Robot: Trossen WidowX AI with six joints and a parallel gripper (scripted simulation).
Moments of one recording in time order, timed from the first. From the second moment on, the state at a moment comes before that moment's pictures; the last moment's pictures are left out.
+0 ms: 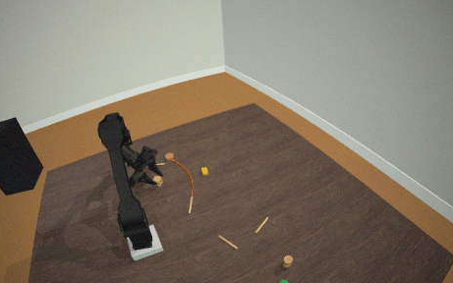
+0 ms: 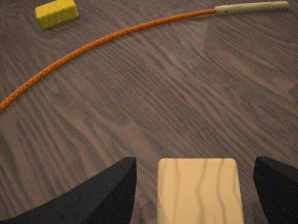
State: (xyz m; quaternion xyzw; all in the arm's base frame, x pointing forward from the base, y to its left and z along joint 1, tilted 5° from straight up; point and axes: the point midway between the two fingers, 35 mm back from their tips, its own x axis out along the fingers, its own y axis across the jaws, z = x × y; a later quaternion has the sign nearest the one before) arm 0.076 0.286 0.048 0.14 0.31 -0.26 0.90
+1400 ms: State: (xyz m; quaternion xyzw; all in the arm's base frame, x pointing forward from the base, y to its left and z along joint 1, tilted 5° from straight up) arm 0.083 0.278 0.069 -0.56 0.51 0.31 0.58
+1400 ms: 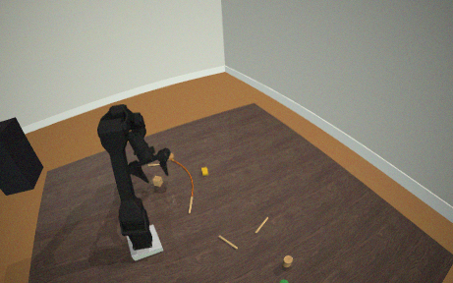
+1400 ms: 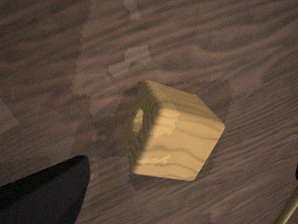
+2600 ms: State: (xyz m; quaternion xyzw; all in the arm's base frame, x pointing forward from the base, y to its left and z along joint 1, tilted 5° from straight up) arm 0.086 0.275 0.097 -0.72 0.08 0.68 0.14
